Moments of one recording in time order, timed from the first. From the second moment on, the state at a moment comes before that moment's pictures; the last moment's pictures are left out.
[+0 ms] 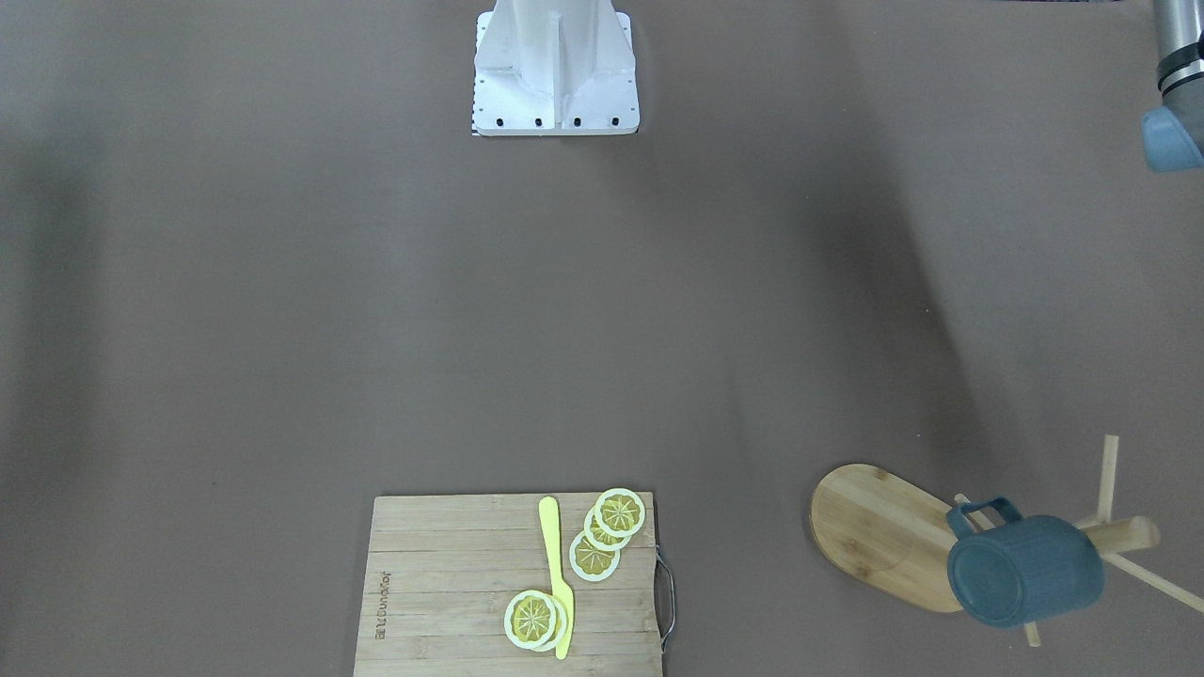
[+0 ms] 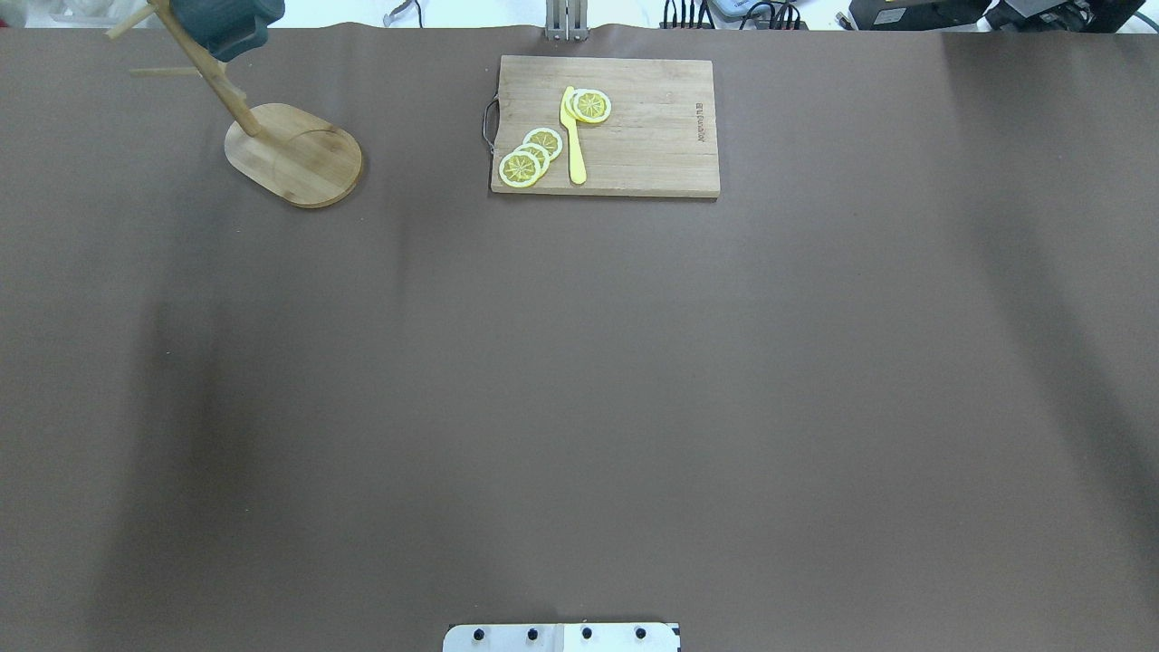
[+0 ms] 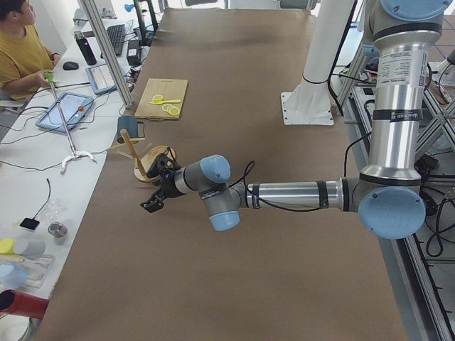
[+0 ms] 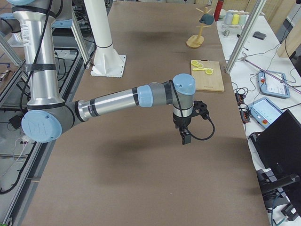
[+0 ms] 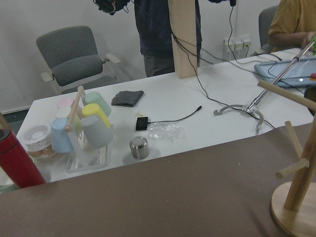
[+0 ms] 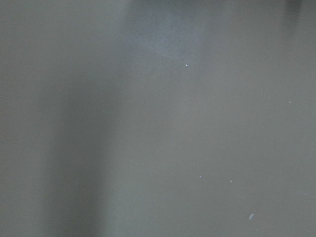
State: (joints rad) left arm -1.37 -1.57 -1.46 -2.75 -1.98 -0.55; right arm 1.57 -1.51 1.79 -1.71 2.21 -0.19
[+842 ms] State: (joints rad) left arm -1.56 -1.49 -1.59 -2.13 -2.47 -0.26; right arm 1.61 -1.55 1.72 -1.71 2.21 -0.20
